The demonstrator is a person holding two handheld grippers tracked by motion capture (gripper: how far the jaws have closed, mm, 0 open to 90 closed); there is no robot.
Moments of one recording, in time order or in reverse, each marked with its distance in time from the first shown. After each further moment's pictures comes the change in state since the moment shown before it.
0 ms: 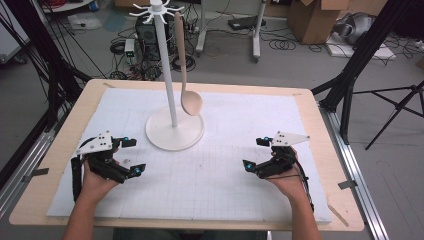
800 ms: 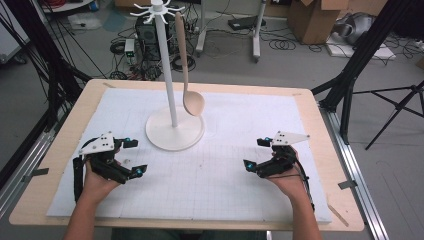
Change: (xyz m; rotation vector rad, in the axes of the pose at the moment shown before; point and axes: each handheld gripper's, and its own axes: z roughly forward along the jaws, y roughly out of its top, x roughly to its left) left arm -0.001 -0.001 0.003 0.007 -0.006 0.001; right arm -0.004 -0.001 0.000 0.015 -0.004 0.016
